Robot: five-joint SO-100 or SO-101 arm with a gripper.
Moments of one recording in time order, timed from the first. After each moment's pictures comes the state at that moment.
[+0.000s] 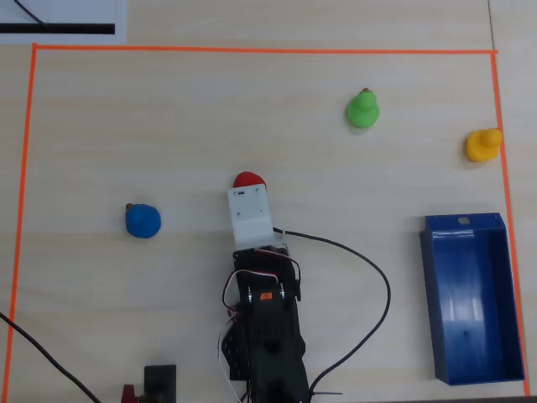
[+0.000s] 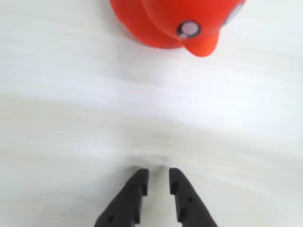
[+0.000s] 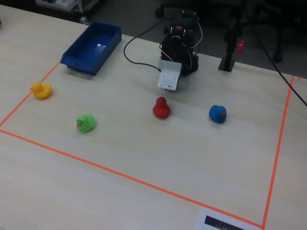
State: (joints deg) arm -1.5 189.8 178.1 76.2 -92.5
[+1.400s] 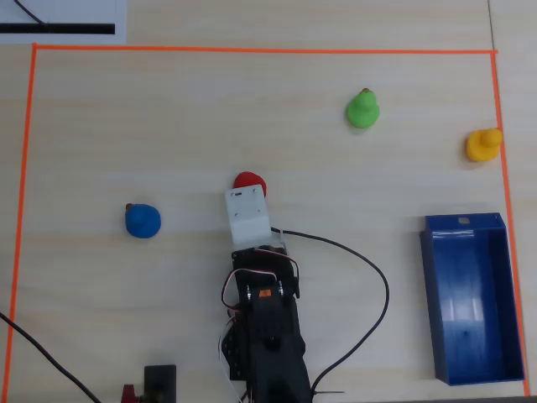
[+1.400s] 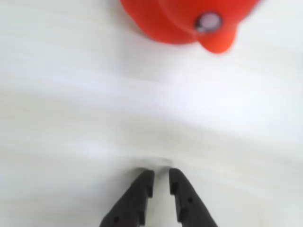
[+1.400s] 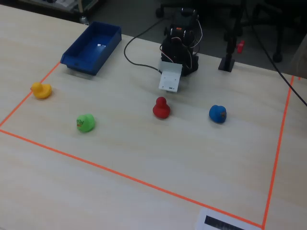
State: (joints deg) arm -2.6 184.0 176.5 71.3 -92.7
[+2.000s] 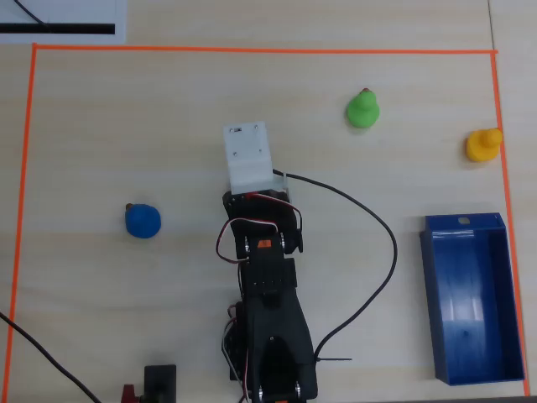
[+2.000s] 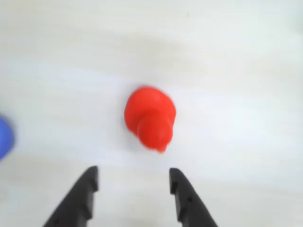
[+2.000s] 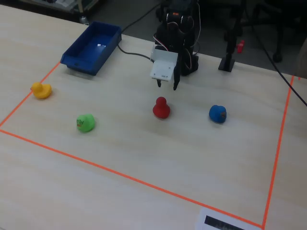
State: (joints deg) arm -1.0 143.6 138.1 60.2 -91.9
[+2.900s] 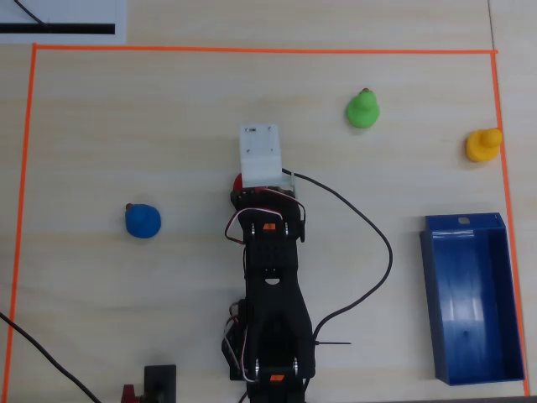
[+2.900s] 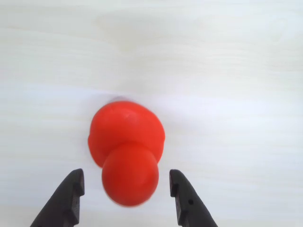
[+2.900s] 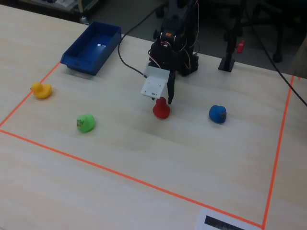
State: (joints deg) arm 3.5 130.9 148.1 40.2 -91.9
